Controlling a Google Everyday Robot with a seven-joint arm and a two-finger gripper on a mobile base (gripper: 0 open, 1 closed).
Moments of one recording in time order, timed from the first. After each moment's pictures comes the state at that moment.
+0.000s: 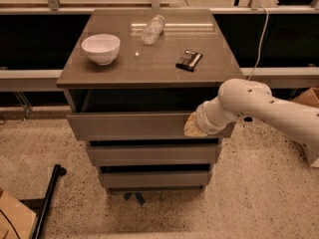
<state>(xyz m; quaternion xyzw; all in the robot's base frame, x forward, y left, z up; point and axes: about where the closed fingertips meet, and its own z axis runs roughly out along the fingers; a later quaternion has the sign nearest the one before) 0.613 -0.124 0.655 -0.70 0.66 0.02 0.27</state>
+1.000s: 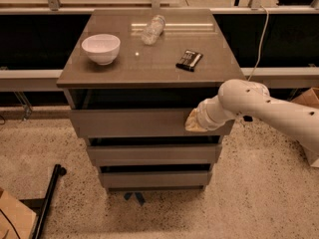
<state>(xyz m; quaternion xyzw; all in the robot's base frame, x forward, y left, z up) 0.645 -0.130 0.645 -0.70 0.66 0.00 0.29</state>
